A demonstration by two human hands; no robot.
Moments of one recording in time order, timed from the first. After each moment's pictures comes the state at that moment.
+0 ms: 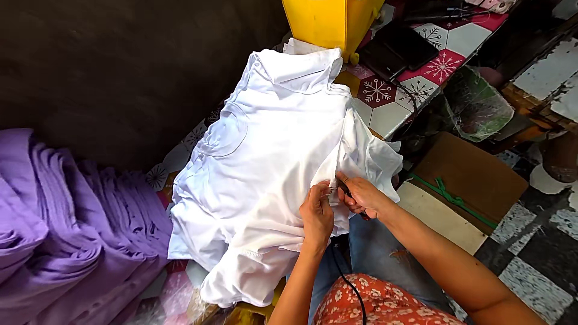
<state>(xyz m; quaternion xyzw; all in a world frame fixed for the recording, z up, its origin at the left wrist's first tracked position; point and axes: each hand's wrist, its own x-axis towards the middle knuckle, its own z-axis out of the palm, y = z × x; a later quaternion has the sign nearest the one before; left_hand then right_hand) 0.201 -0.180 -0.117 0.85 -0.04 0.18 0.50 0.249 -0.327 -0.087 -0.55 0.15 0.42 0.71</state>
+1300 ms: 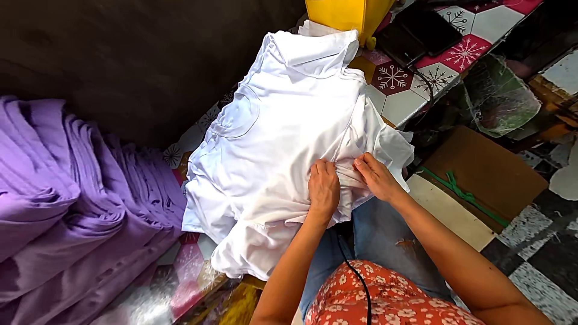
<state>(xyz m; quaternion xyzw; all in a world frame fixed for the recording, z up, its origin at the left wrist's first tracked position) 0.222 -0.181 -0.126 0.98 -0.04 0.13 0.15 0.244 -0.344 -0.118 -0.80 -0.06 0.15 0.57</state>
